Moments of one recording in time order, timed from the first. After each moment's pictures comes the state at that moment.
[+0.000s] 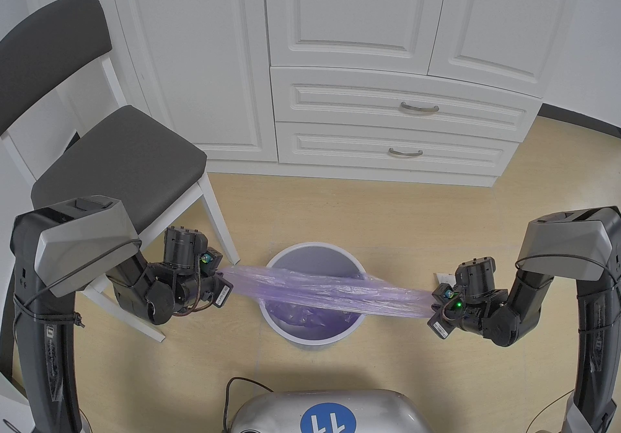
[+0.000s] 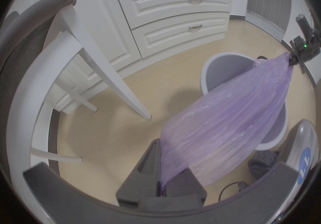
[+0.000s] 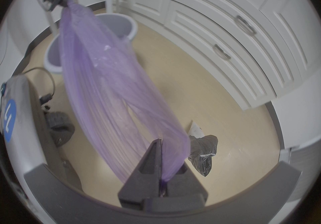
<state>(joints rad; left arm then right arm) -0.26 2.36 -0.92 -0.81 0.09 0.37 0.28 2.38 -0.67 -1.00 -0.14 -0.55</state>
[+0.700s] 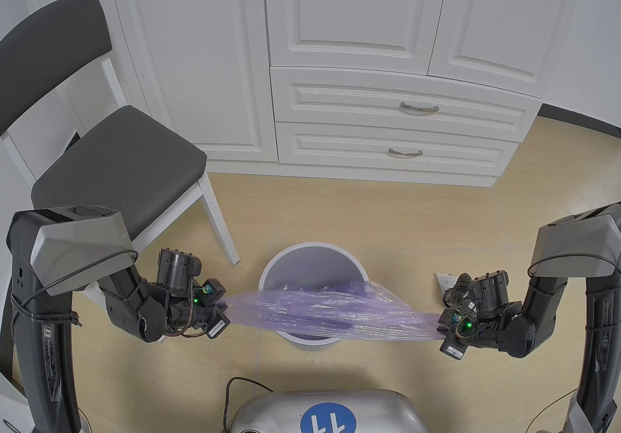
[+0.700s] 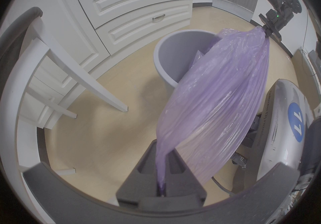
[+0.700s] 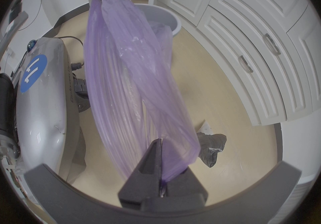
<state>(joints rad) -0.26 2.34 -0.76 -0.81 -0.08 0.59 0.25 2.33 -0.49 -1.01 -0.03 -0.79</state>
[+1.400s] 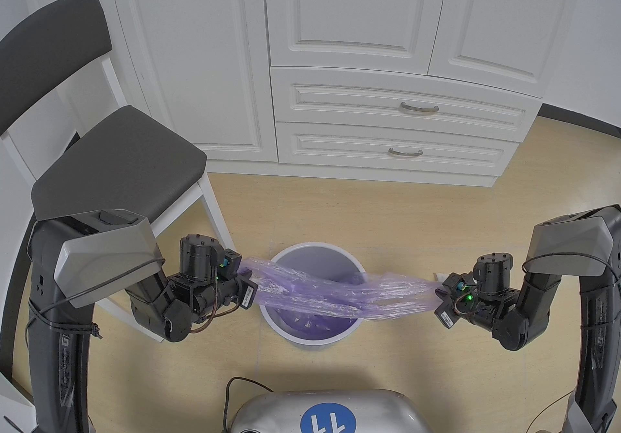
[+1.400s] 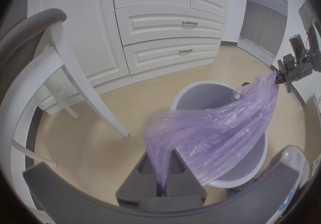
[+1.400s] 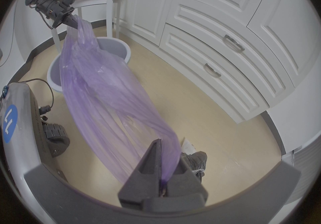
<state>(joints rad) -0.35 2.41 -0.88 -1.04 -0.02 0.22 0.23 2.38 -0.59 -1.27 -0.03 -0.58</state>
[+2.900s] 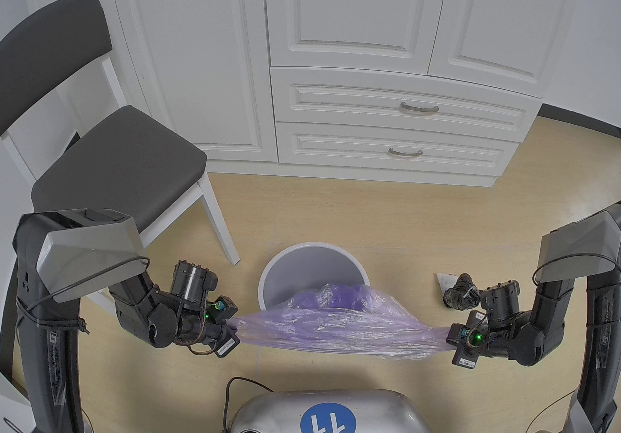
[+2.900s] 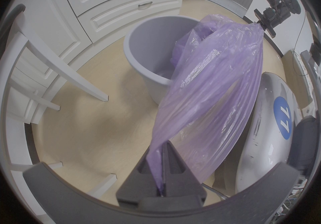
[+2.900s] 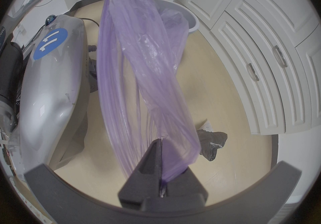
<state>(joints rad) -0.32 2.35 -0.76 -0.66 -0.10 0.54 0.21 2.34 -0.37 -1.11 0.01 -0.97</state>
